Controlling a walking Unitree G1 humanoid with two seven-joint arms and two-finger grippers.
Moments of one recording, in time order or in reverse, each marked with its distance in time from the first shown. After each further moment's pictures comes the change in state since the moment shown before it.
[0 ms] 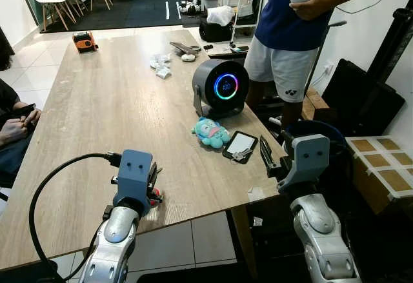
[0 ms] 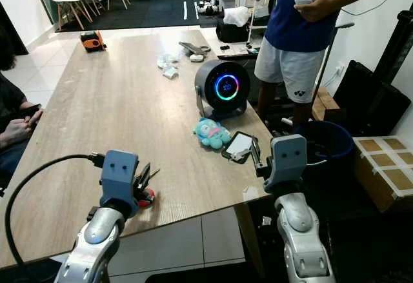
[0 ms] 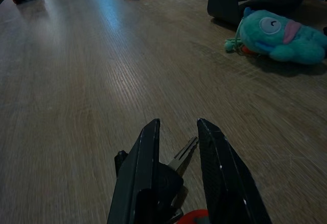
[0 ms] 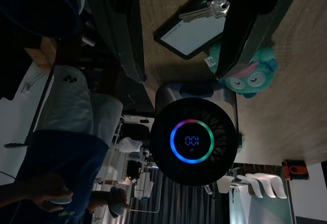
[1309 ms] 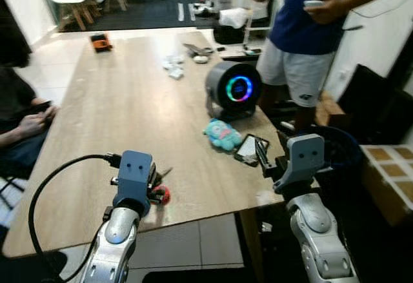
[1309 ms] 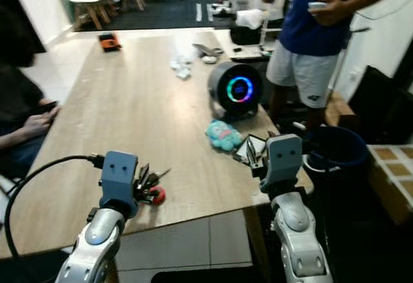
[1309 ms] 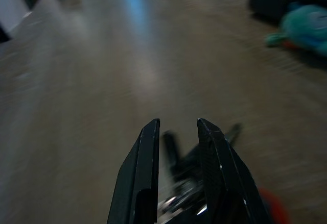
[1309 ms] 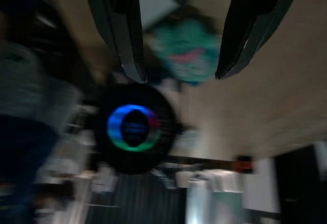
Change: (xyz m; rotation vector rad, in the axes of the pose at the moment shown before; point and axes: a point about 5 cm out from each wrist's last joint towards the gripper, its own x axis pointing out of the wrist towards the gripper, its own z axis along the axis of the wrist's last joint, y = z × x) left arm -0.001 0.001 -0.001 0.017 0.004 0.020; right arm 0.002 0.011 0.001 0.008 -0.004 0.067
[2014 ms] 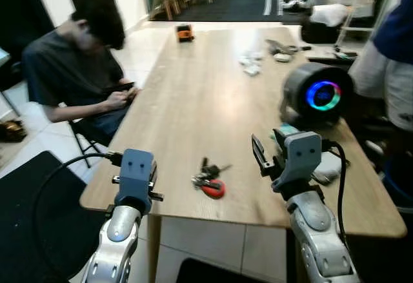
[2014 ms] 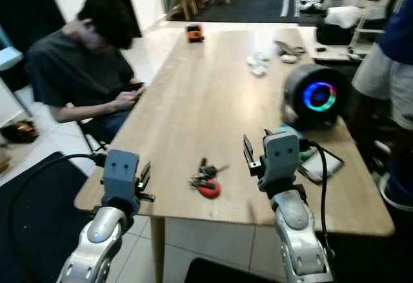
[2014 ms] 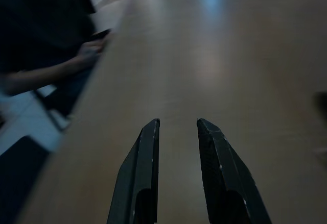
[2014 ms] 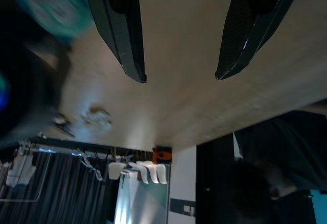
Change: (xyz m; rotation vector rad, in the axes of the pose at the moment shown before) left arm 0.001 -0.001 0.000 -0.005 0.001 0.004; right arm 0.002 -0.001 0.002 -0.004 -0.006 0.002
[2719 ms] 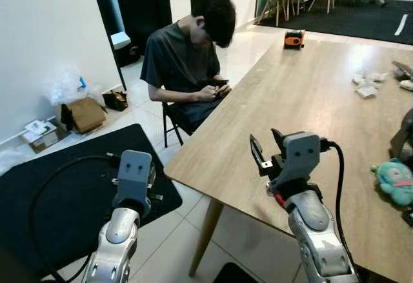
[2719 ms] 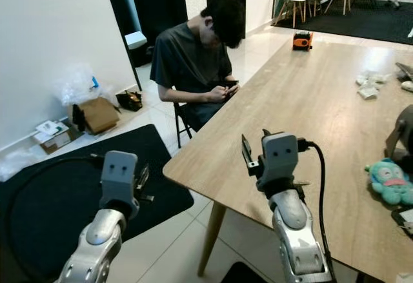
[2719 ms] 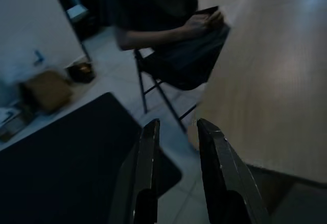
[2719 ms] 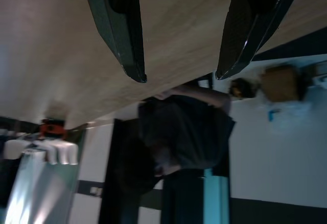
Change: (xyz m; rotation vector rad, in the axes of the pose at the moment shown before) left arm -0.001 0.000 -0.003 -0.001 0.010 0.001; right arm 0.000 0.002 0.000 0.010 -0.008 -0.001
